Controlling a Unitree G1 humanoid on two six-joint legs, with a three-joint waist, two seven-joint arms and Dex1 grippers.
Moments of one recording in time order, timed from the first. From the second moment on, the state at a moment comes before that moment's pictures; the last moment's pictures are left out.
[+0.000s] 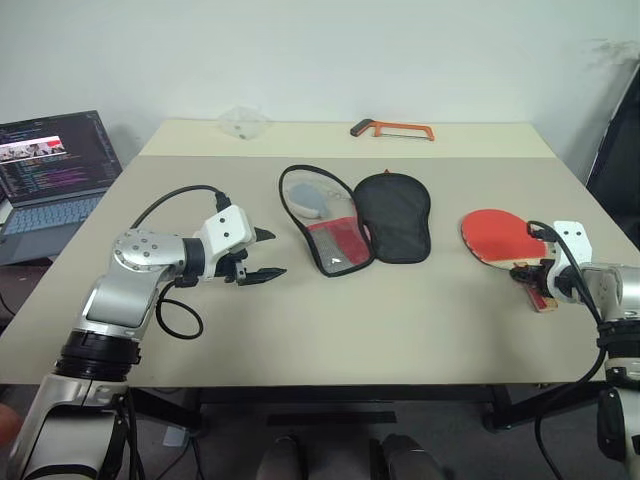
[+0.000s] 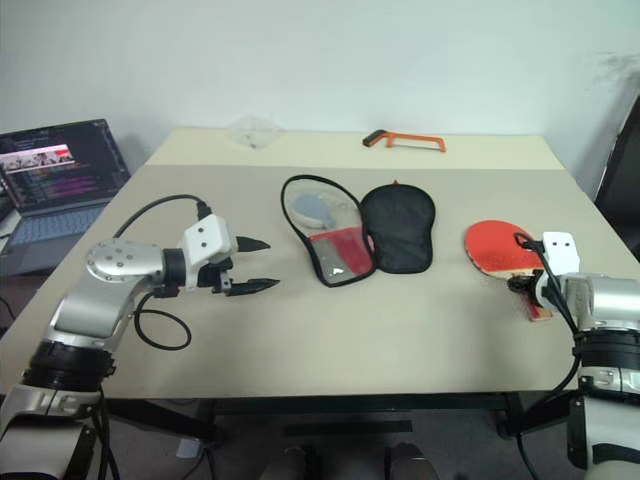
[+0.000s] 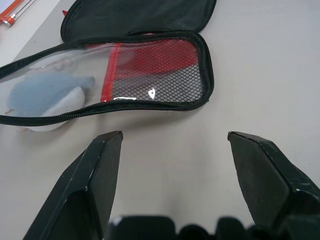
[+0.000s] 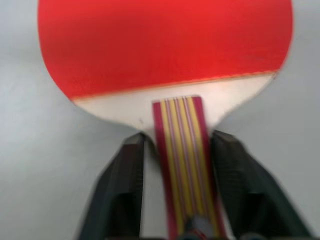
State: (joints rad) left arm -0.59 0.80 -0.07 0.11 -0.14 0.23 -1.11; right arm -0.68 -0.68 -0.21 0.40 0.22 1.06 0.42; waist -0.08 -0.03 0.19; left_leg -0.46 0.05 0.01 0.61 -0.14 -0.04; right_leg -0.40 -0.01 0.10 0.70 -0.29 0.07
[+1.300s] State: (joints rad) left arm -0.50 0.81 -0.07 0.01 -0.13 0.26 -1.03; right arm -1.21 -0.12 -0.21 0.95 0.18 0.68 -0.02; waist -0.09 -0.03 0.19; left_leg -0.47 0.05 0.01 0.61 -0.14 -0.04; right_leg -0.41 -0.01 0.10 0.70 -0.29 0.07
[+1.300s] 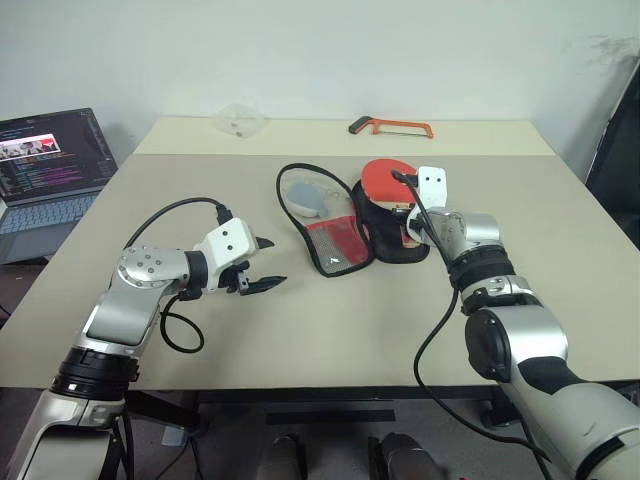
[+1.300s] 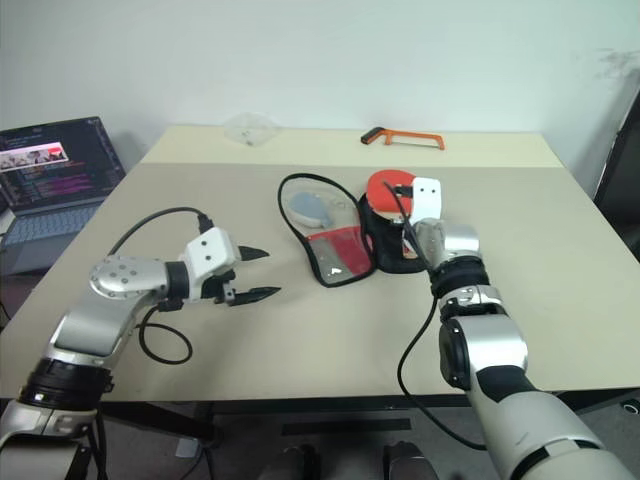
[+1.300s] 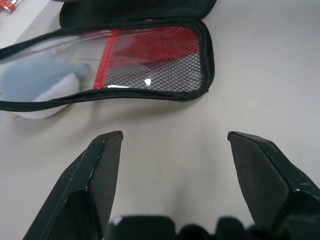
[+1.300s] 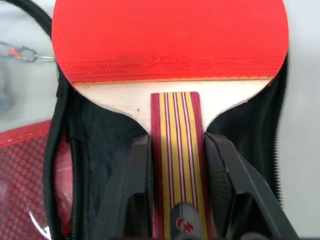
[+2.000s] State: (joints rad) left arm -0.49 0.83 -0.05 0.00 -0.12 0.27 -1.01; right arm -1.23 -0.12 -0.26 1.12 0.18 0.50 -0.06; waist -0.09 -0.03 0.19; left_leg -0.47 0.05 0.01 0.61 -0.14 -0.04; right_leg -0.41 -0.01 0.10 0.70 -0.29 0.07
